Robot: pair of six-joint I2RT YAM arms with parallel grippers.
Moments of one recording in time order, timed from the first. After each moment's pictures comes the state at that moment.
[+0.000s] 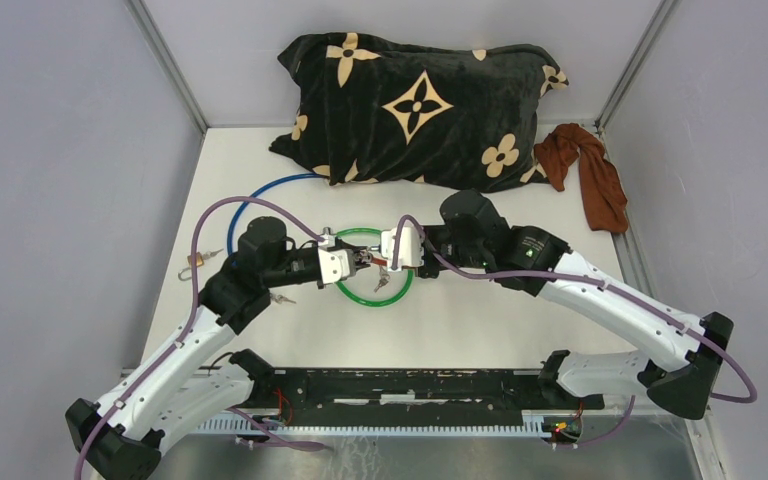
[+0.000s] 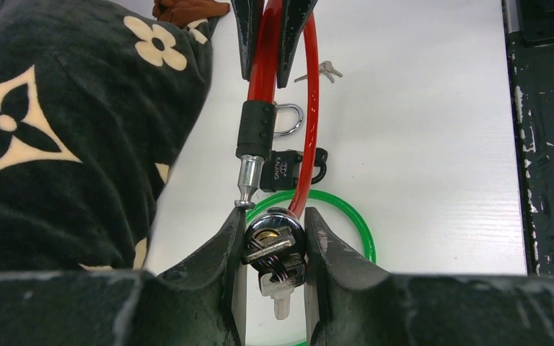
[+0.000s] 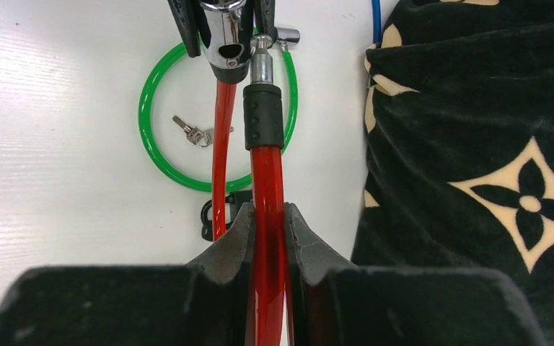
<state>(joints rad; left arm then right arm) -0.60 0.80 0.76 -0.26 0.65 0.67 0.95 1.21 1.23 -0.60 -0.15 -0.80</state>
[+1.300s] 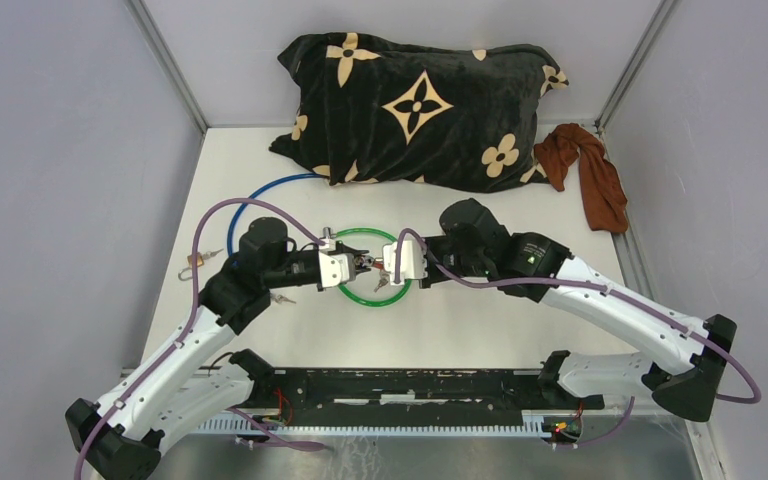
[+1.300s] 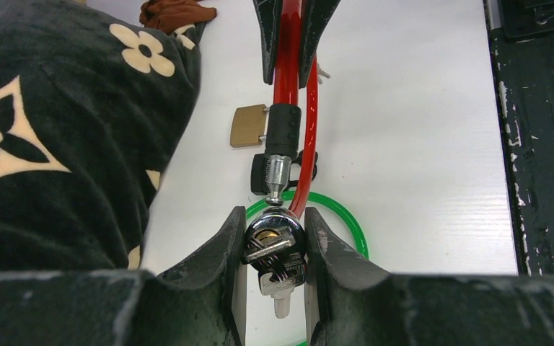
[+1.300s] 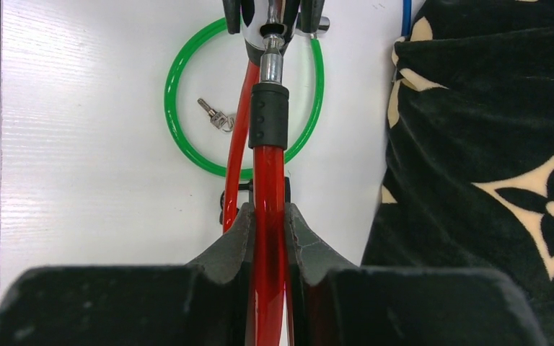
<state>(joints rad) -0.60 0.80 0.76 -0.28 0.68 0.70 0.97 1.19 1.20 -0.65 -0.15 -0.82</state>
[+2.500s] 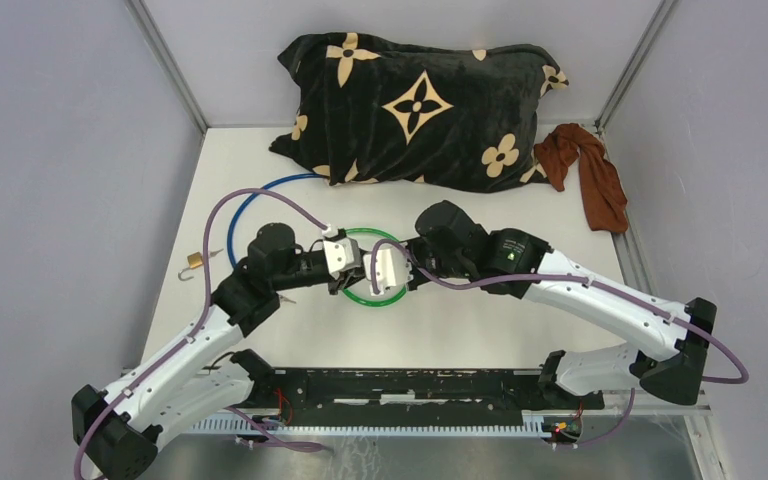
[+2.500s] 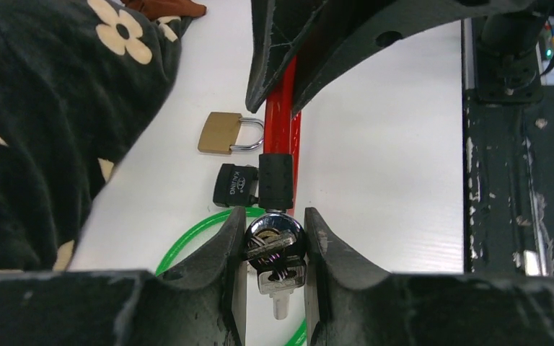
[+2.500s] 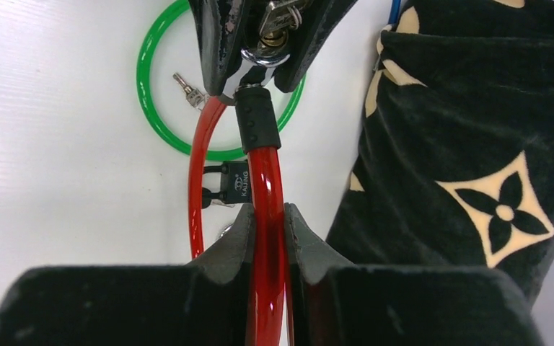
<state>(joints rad) -0.65 0.83 0.69 -0.12 0.64 0.45 1.06 1.29 1.31 -0.73 -0.01 -0.89</state>
